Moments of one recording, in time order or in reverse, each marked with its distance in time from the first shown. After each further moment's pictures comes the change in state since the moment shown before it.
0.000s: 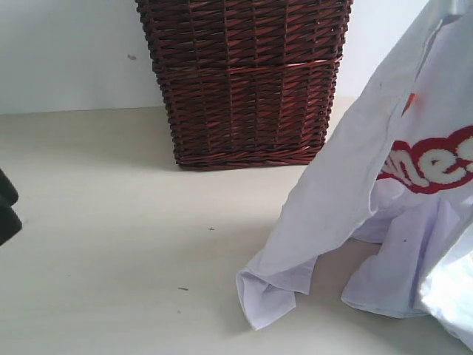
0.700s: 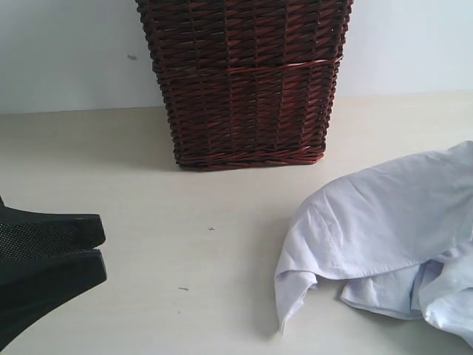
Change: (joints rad) left arm -0.182 0.395 0.001 -0.025 -0.047 0.301; right arm -0.343 0.544 0.037 -0.571 0.028 0.389
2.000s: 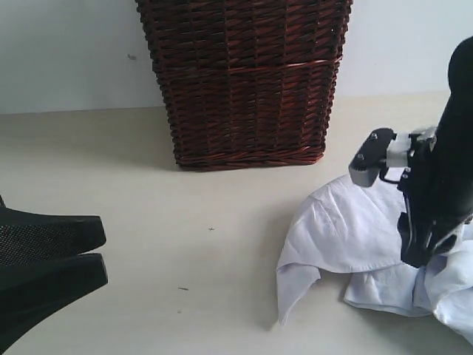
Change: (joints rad) left arm -0.002 0.000 0.000 0.005 0.000 0.038; right arm 0.326 0.013 0.504 0.529 -0.225 -0.858
